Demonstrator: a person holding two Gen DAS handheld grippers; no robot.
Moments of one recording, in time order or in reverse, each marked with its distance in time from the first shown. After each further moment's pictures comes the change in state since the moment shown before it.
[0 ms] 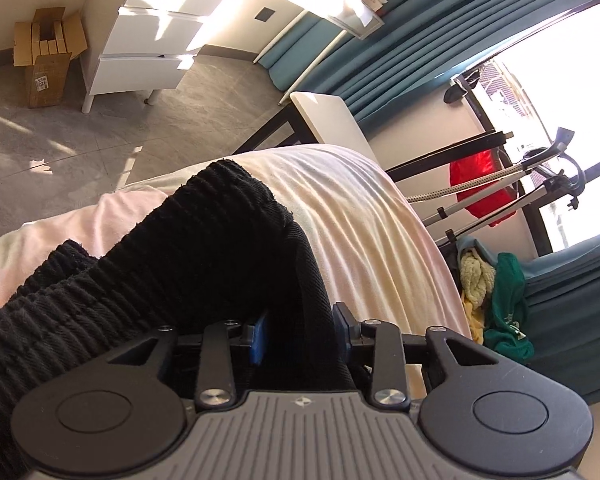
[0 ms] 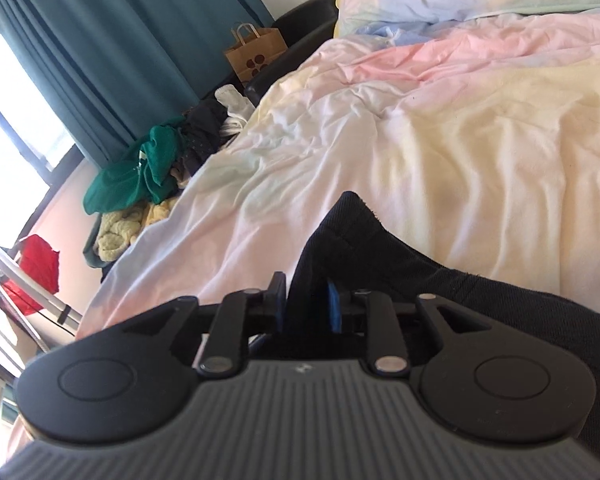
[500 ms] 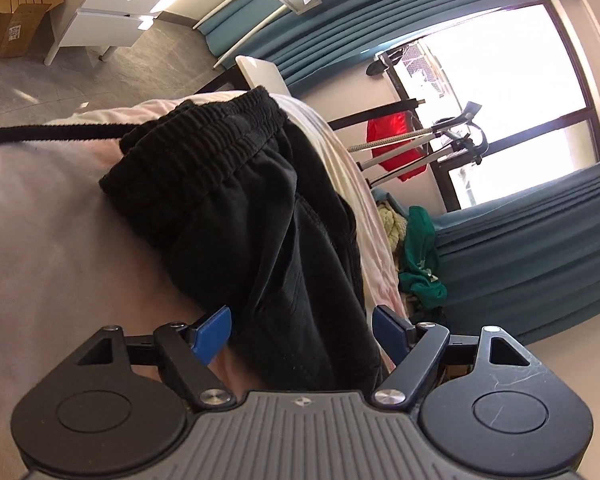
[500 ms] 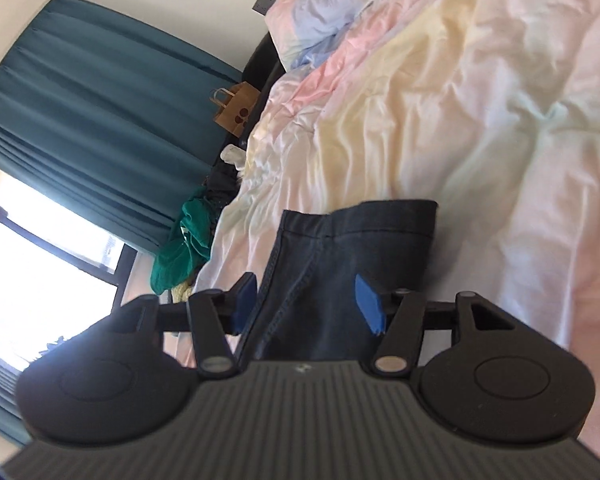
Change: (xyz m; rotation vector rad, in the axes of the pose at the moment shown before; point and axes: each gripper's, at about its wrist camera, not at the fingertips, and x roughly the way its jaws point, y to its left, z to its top) left arm -0.130 0.119 -0.108 0.000 0.134 -0.265; right arm -0.144 -0.114 -0.062 0.417 -0.024 0.124
